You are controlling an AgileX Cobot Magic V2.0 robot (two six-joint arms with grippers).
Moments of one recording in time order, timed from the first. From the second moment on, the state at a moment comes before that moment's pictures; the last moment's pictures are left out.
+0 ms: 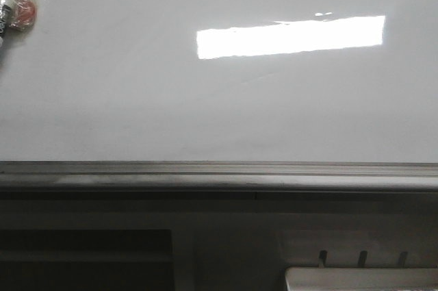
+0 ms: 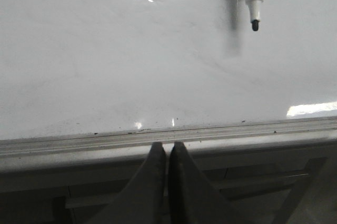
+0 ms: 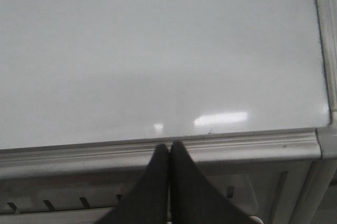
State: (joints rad) left arm -0.17 0.00 0.00 -0.24 0.34 0.17; right arm 0.02 -0.01 0.01 -0.22 0.32 0.27
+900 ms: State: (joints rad) left arm -0.17 0.00 0.00 -0.20 0.34 0.17; right arm 0.02 -0.01 0.01 -0.22 0.32 0.27
